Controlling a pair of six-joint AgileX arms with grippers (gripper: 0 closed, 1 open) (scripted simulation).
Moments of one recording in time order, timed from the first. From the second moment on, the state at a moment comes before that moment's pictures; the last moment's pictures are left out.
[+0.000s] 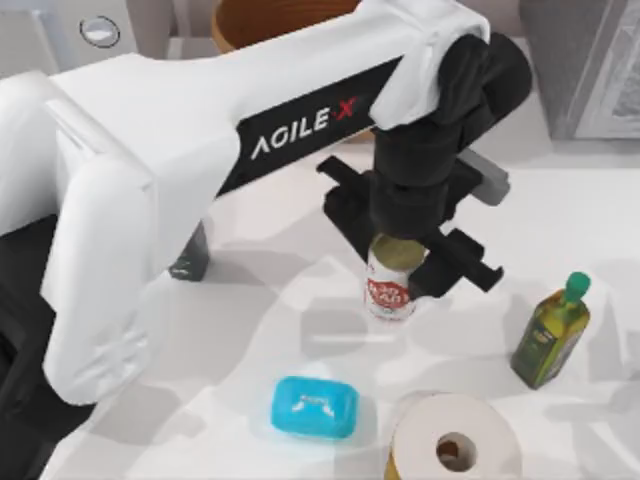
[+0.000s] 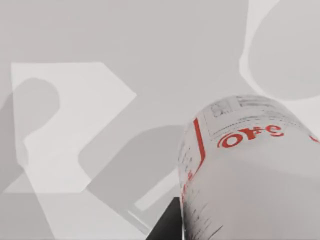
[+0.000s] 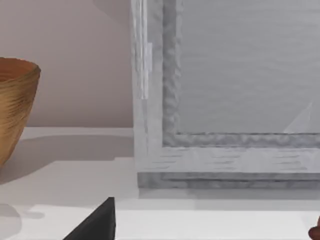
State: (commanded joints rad) left arm -0.84 2.34 2.11 -1.35 0.00 -0.02; right arm 0.00 0.00 0.00 0.00 0.00 0.00
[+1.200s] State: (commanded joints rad) left arm 0.11 2.17 1.90 -1.28 -0.01 0.18; right arm 0.00 0.00 0.00 0.00 0.00 0.00
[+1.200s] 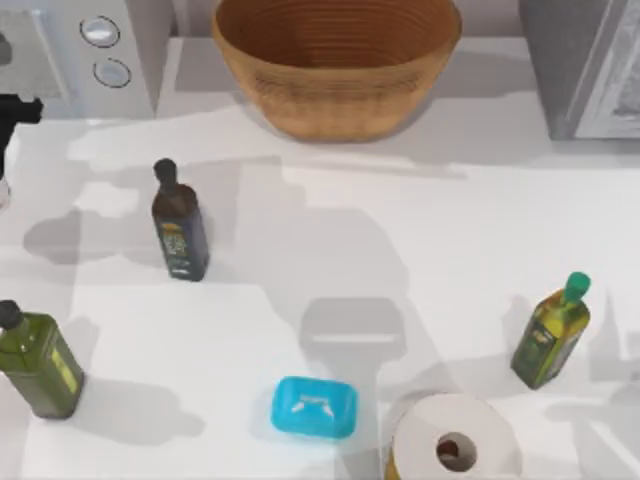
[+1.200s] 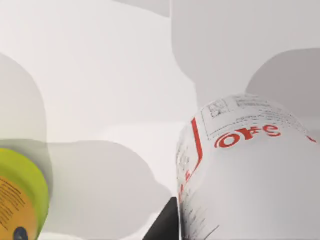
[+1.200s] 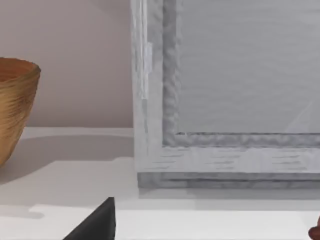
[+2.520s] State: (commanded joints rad) left arm 0.16 2.17 1.86 -1.25 0.00 0.19; right arm 0.00 0.00 0.00 0.00 0.00 0.00
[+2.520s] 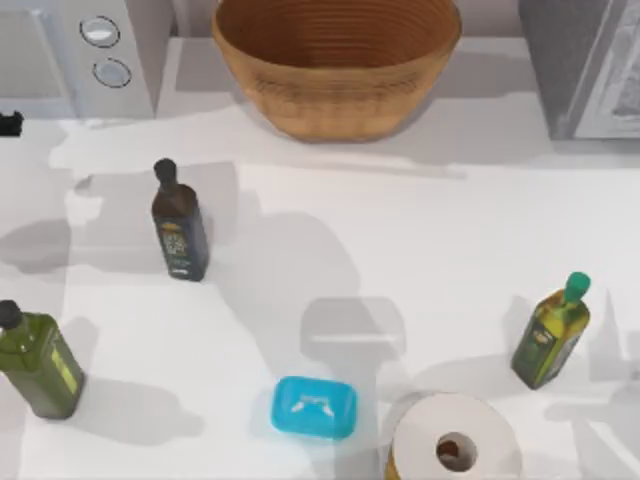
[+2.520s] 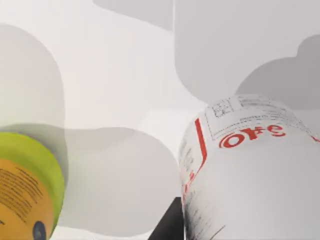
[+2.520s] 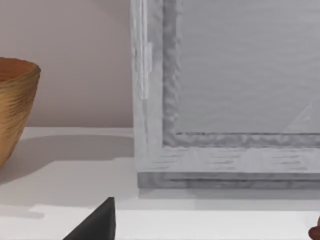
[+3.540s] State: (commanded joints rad) left arm 0.16 2.18 1.87 -1.27 0.00 0.19; right arm 0.00 0.00 0.00 0.00 0.00 0.00
